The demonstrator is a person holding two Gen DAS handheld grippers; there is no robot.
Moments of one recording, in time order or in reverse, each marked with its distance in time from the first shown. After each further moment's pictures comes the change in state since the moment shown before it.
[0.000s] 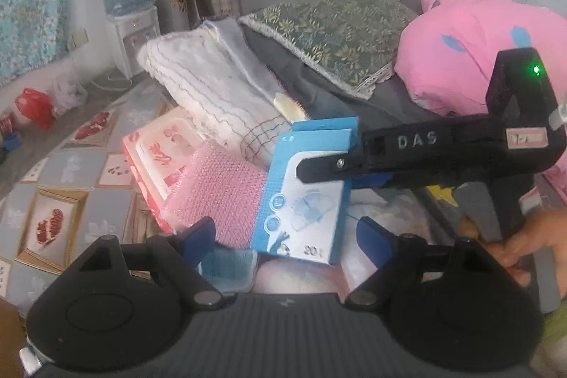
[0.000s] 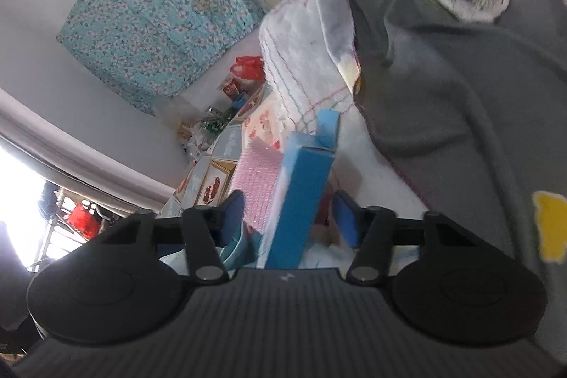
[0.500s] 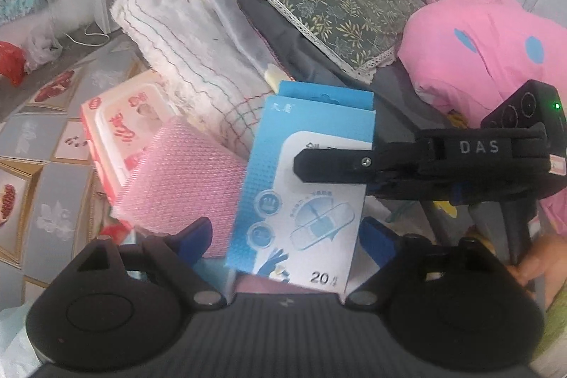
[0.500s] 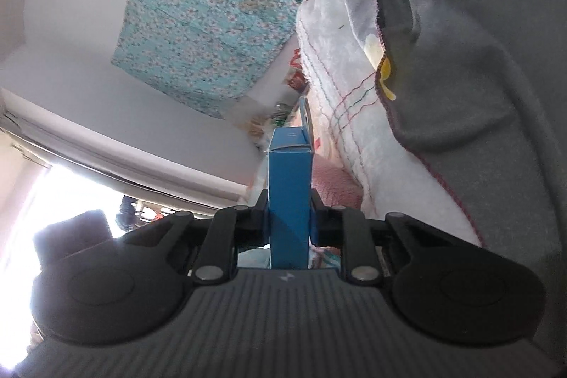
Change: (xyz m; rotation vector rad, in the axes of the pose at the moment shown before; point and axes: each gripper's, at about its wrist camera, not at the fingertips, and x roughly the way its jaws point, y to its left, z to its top) left arm 0.045 0.012 0.015 -0.083 0.103 -0.119; right arm 0.028 -0.035 0.016 0.119 0.031 0.300
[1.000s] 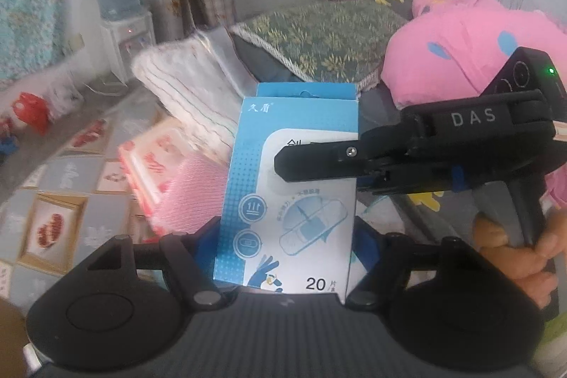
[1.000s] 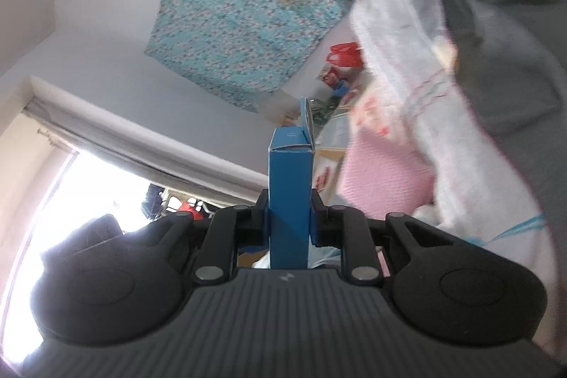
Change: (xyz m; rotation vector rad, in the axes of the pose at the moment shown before) left arm -0.078 -0.036 -0.024 0.099 -0.138 0.115; right arm -0.021 0.077 -0.030 -0.087 0.013 0.086
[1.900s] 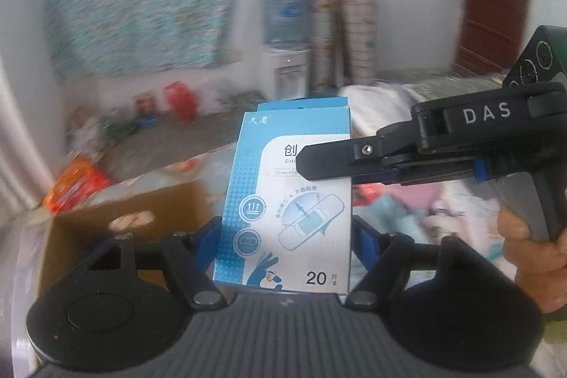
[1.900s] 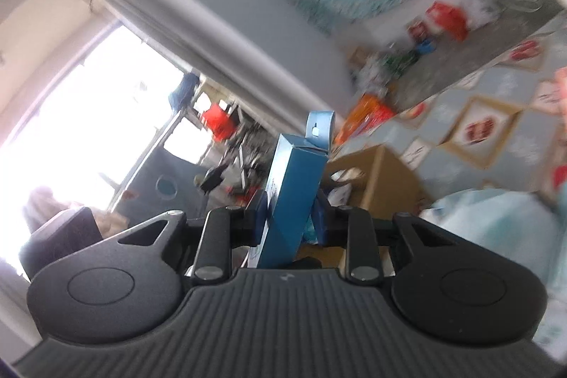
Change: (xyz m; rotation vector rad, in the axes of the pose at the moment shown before) left arm -0.221 0.135 -0.117 -0.283 -0.154 0.364; right arm 0.152 0.256 -0.128 -0.327 0.298 0.068
